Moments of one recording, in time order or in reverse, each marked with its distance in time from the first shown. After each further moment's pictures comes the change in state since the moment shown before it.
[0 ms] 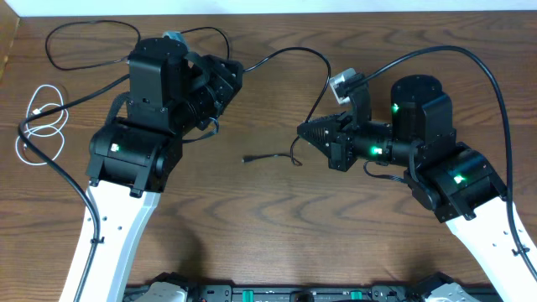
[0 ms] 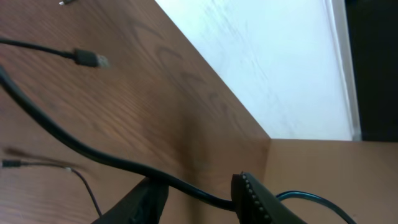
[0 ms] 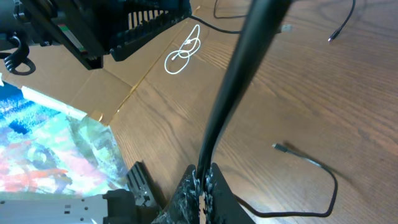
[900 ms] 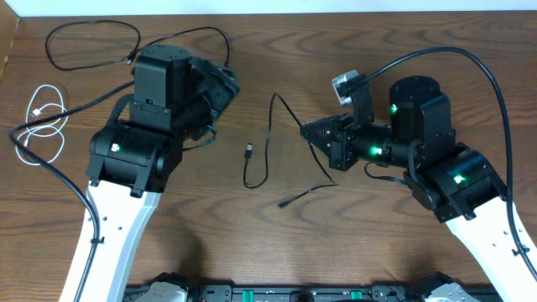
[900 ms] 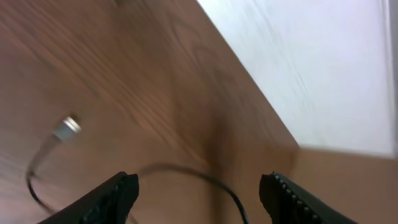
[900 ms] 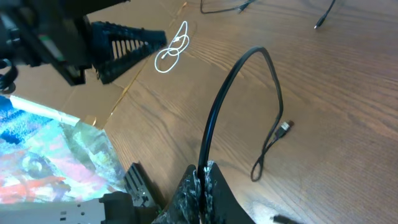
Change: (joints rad) left arm -0.002 0.000 0.000 -0.116 -0.054 -0.010; right arm 0.000 0.000 0.000 -0.037 0.041 0.030
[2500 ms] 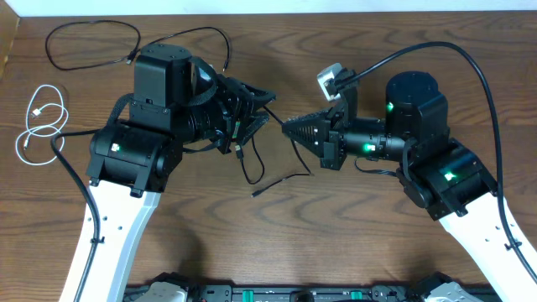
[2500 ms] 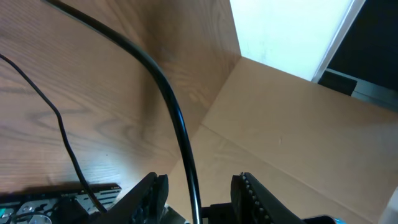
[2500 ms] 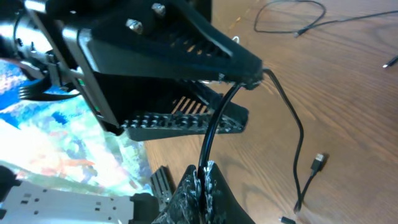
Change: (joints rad) left arm 0.000 0.001 0.000 0.012 0.505 -0.326; right arm 0.034 0.024 0.000 0.188 -0.151 0.007
